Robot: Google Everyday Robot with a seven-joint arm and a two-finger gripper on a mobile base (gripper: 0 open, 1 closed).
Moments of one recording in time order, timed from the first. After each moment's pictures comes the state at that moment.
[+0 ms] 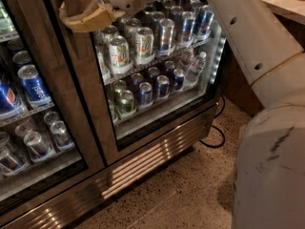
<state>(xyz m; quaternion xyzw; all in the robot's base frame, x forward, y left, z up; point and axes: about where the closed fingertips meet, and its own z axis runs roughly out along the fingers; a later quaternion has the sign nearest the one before) 0.530 0.149 1.055 -0.77 0.26 0.38 0.45</state>
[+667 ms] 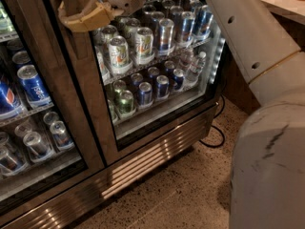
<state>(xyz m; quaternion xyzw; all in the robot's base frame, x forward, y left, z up) 0.532 0.152 1.056 -0.77 0.26 0.37 0.45</state>
